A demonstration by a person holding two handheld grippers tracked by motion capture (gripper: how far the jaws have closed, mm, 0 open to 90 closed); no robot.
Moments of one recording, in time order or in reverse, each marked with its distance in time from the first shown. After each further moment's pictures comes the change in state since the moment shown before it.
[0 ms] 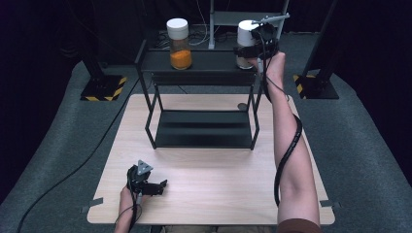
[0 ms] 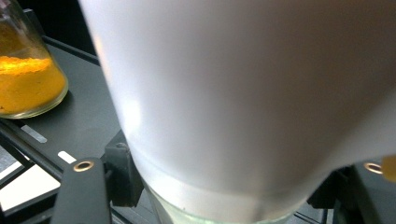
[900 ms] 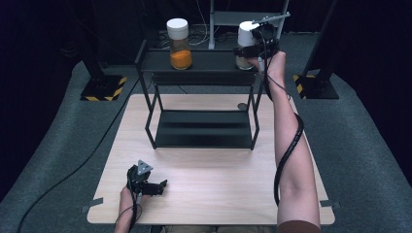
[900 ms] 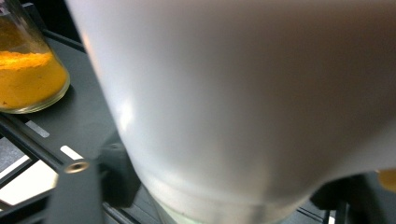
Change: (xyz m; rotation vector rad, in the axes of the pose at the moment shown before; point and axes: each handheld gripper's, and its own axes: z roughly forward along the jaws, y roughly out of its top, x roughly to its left) left arm 0.000 0.000 0.000 0.001 0.000 0.000; right arm -0.006 0.007 0.000 0.037 0.025 0.013
